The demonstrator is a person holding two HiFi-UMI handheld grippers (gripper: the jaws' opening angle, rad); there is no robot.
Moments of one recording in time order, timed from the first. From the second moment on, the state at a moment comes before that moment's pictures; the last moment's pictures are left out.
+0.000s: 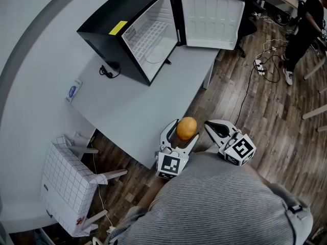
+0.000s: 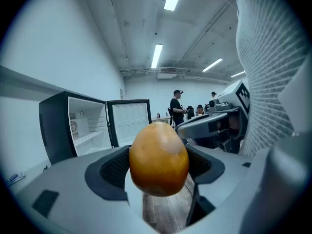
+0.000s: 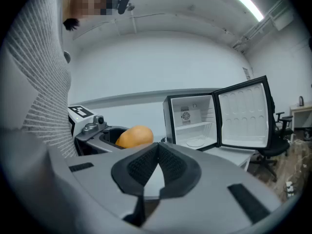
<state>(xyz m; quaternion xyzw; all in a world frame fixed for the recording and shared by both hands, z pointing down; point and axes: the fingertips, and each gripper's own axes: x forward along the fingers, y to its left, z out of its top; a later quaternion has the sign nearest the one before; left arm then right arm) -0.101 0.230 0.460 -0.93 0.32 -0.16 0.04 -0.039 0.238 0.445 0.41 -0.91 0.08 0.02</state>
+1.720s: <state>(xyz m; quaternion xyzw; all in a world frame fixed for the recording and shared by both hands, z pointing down) -0.098 0.227 0.459 -0.94 0.31 -0.14 0.02 -0.043 0.234 0.445 0.41 -0.91 0.10 0.00</state>
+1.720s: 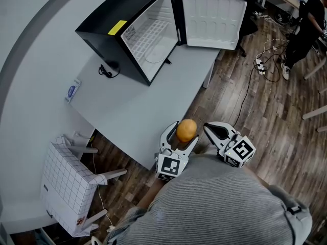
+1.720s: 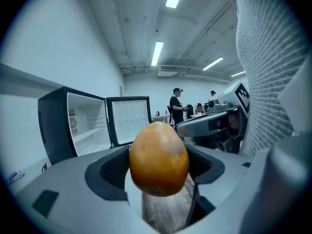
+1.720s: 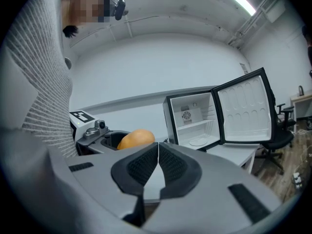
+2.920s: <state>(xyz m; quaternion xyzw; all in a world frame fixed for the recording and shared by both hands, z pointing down) -0.060 0.041 0.461 -0.91 0.40 -0.15 -0.01 0.010 0.015 0.435 0.37 -0.93 0.10 0.00</state>
